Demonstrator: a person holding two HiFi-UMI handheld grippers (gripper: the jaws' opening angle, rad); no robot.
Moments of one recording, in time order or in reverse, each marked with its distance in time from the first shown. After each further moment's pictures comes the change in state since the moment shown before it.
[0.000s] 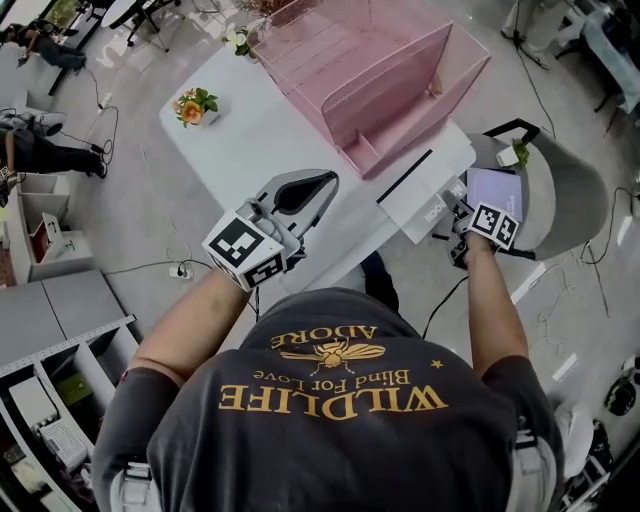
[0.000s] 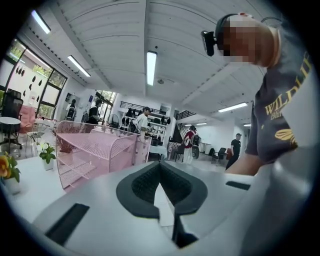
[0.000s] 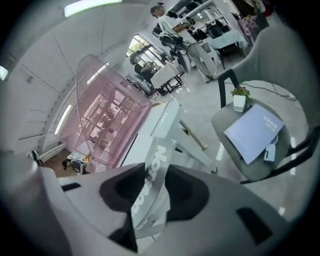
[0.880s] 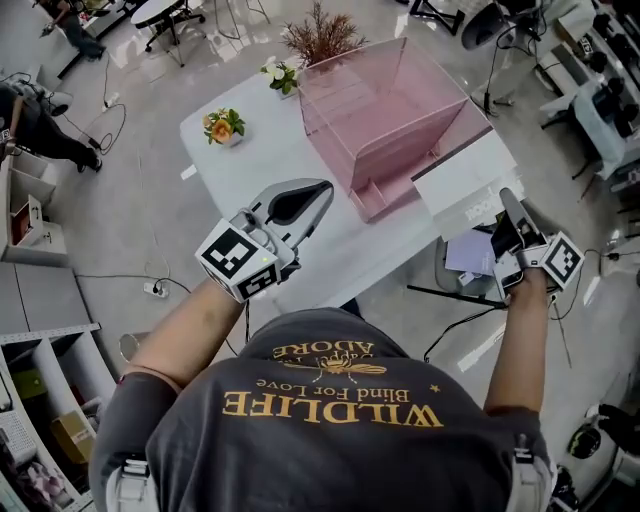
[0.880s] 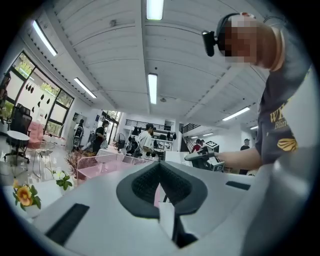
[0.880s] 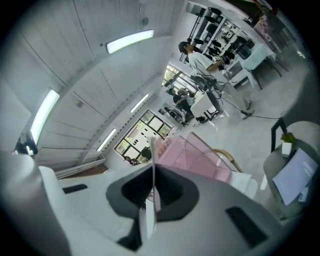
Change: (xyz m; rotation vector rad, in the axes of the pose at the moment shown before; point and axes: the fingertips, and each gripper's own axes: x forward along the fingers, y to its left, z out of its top) left arm -0.067 0.023 0.085 0.055 -0.192 0.082; right arm -0.175 0.259 0.162 -0.153 -0.301 0.389
